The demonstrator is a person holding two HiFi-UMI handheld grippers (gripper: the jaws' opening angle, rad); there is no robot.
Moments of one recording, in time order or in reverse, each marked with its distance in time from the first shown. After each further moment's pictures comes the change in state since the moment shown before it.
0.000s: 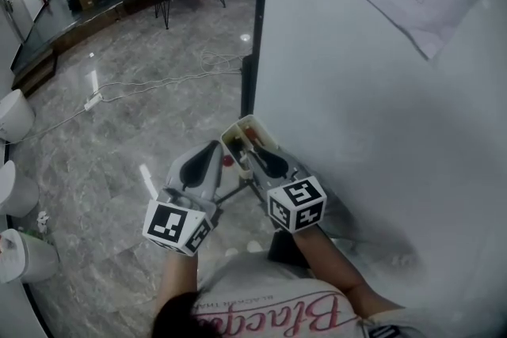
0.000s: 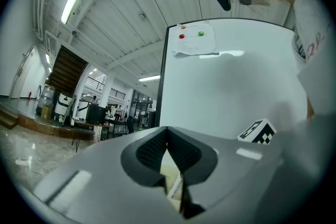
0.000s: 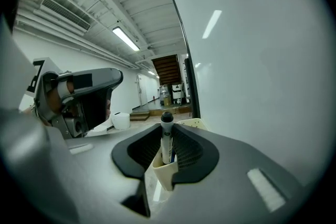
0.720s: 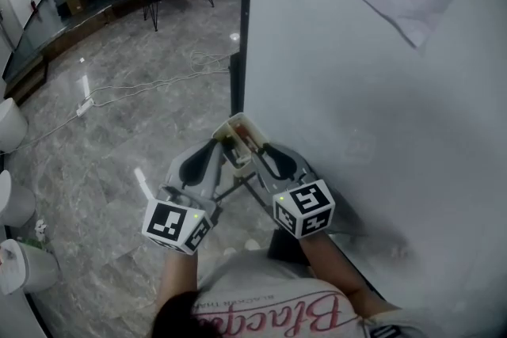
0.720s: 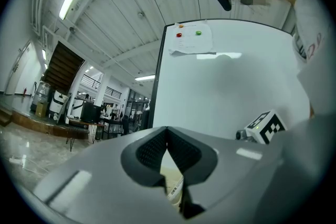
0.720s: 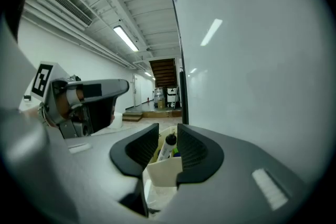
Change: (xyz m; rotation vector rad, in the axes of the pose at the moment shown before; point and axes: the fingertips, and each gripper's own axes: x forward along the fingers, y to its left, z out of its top) left arm 0.010 -0.012 -0.004 -0.012 -0.001 -0.046; right arm -0.032 -0.010 0.016 -0.068 -0.036 -0.076
